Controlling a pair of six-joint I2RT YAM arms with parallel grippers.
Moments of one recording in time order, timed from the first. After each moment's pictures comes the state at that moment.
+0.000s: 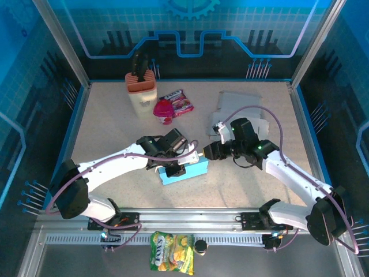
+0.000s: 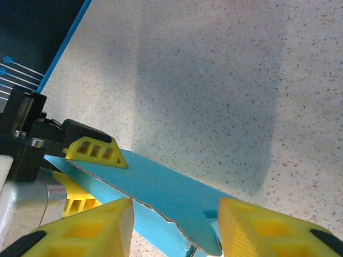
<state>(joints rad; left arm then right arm) -0.82 1.44 1.06 -0.78 0.14 0.36 0.52 1.16 0.83 -0.44 -0.50 0.29</state>
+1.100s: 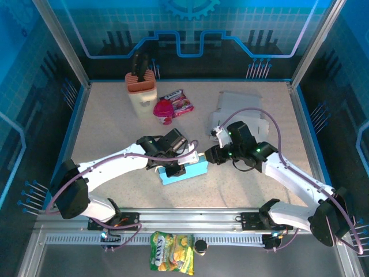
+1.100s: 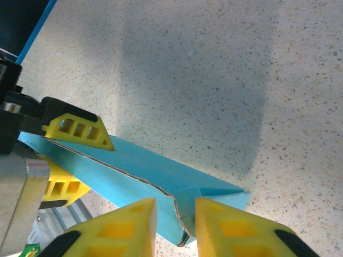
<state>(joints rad) -0.82 1.44 1.06 -0.78 0.14 0.36 0.58 1.14 0.82 -0.50 -0.39 0.27</state>
